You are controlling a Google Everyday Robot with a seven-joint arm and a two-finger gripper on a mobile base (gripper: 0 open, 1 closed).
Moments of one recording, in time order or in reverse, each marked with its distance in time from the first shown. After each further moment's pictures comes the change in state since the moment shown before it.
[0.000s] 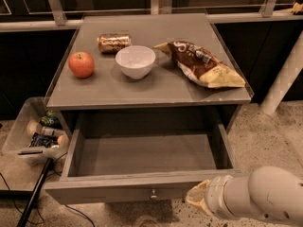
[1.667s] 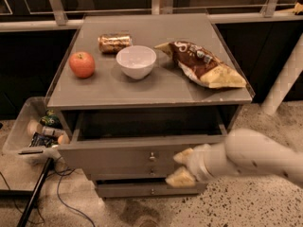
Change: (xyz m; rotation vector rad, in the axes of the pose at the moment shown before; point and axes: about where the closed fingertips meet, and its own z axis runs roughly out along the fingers) arm -0.054 -0.047 0.043 -0.081 -0.071 -0.065
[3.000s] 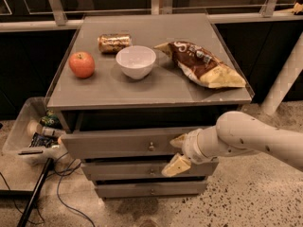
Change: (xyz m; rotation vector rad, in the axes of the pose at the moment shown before) arm -0.032 -0.054 0.023 -0.008 -0.027 -0.056
